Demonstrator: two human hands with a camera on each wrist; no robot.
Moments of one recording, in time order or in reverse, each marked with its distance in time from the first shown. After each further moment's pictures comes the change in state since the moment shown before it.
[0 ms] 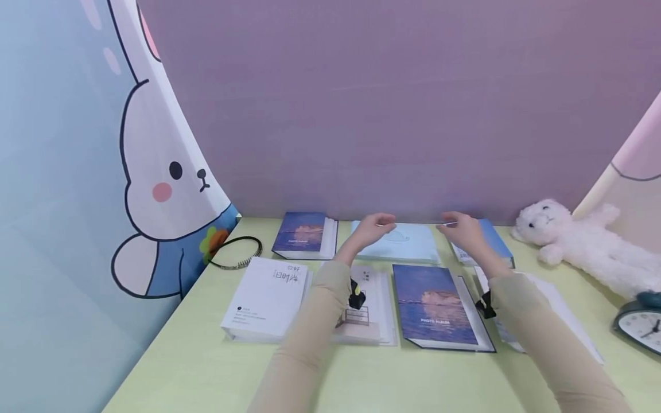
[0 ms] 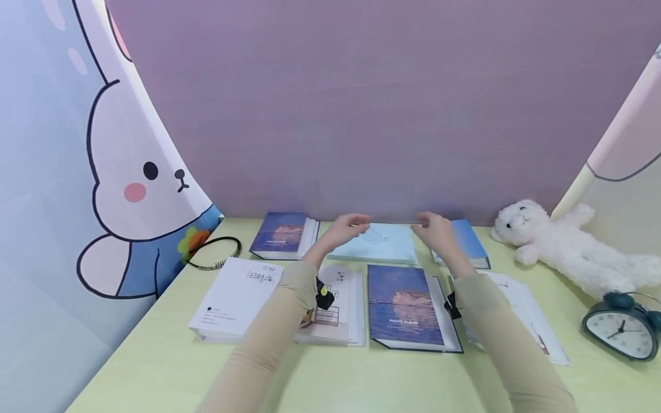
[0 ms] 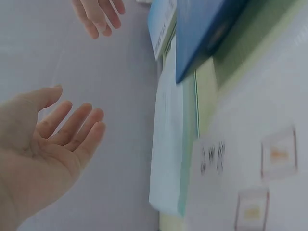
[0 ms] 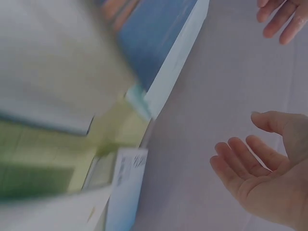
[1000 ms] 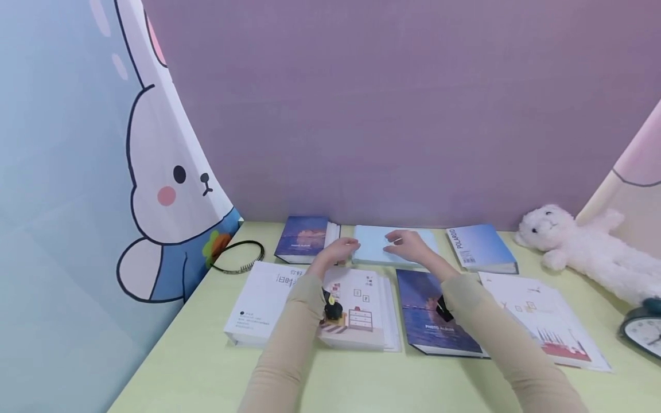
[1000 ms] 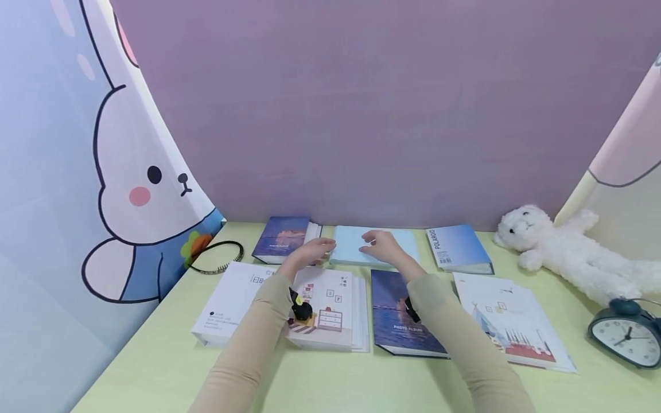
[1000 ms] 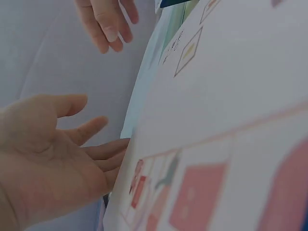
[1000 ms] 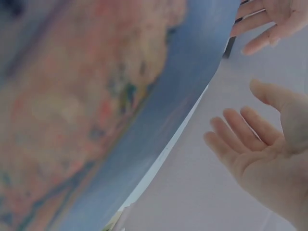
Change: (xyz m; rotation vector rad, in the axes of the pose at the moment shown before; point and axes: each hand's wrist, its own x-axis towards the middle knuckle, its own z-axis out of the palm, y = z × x) left_hand -0.032 -0.069 -0.039 -0.091 -0.085 -0.349; right_hand 0.022 -0.052 0.090 0.057 -0.246 -0.149
